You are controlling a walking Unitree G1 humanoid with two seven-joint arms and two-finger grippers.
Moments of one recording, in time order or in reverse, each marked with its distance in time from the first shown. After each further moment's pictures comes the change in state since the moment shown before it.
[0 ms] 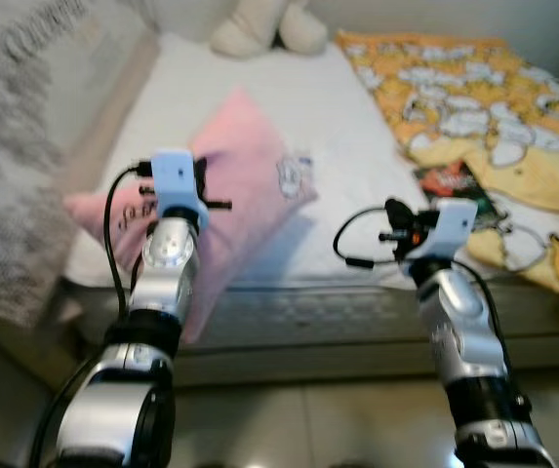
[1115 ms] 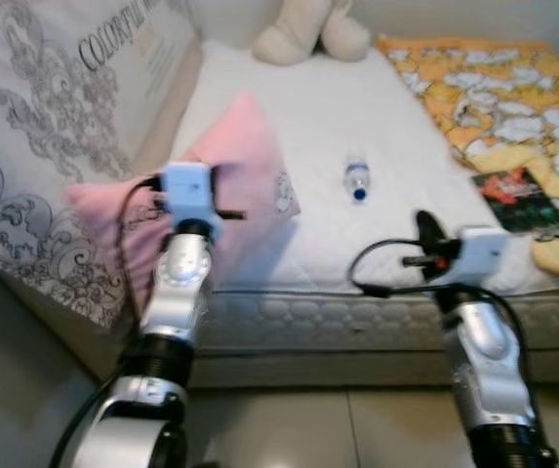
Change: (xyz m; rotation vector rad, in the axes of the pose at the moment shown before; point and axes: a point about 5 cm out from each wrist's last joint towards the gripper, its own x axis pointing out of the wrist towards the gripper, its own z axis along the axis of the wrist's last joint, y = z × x) left arm -0.015 -0.020 0.005 -0.012 -0.058 -0.016; right arm -0.042 -0.013 0.002 -0.160 -0.100 -0.066
